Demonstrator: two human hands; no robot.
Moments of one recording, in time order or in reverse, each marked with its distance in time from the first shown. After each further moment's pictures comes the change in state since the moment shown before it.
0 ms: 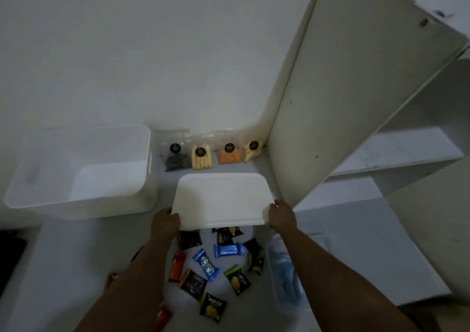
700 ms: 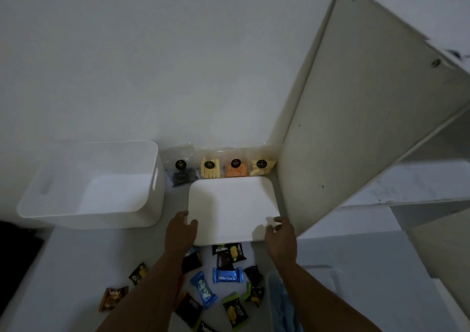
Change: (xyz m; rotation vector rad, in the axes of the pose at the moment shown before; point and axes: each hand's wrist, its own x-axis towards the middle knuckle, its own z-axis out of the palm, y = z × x) left_hand -0.004 0.031 0.041 0.270 0.103 0.151; right_hand 0.008 0.003 0.012 0.106 0.108 -0.187
